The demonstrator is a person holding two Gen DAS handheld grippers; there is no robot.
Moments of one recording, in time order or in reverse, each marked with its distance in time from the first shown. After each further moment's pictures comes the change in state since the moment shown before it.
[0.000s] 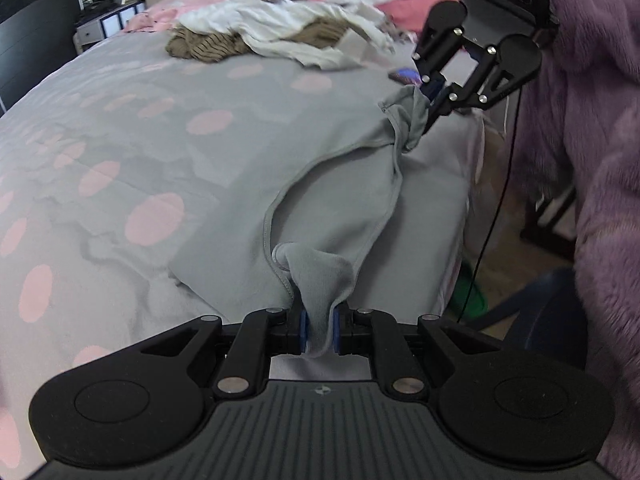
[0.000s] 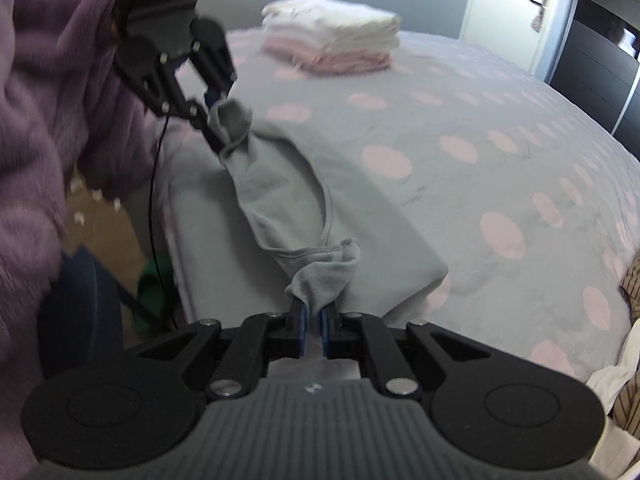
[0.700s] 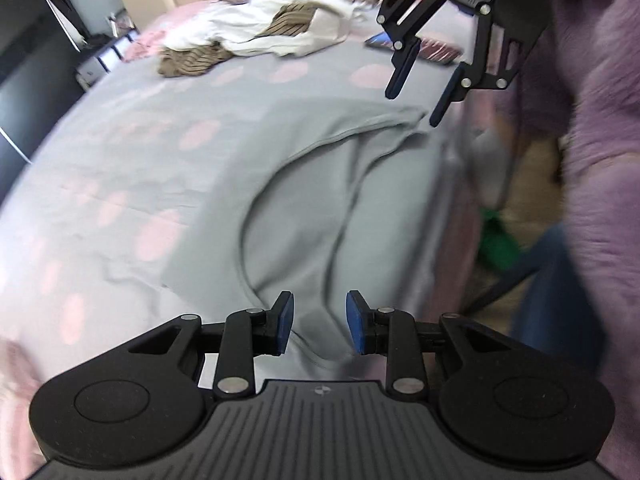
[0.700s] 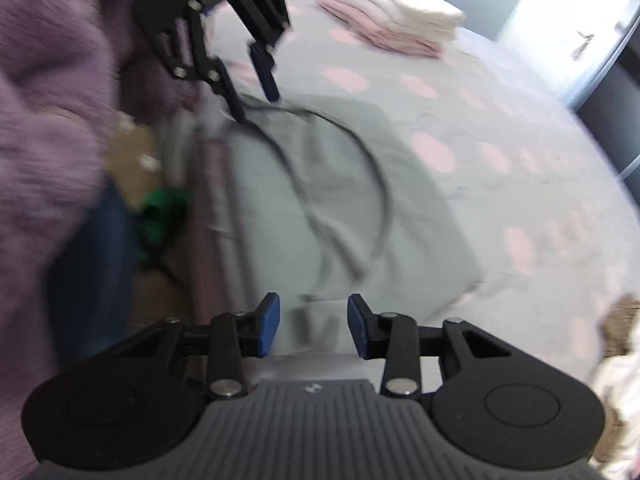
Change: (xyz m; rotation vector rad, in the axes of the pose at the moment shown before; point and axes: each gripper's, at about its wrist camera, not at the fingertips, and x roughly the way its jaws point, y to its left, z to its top) left arm 0.007 -0.076 -0.001 0.171 0.060 0.224; right arm 0.012 0.071 0.013 -0.200 0.115 -0.104
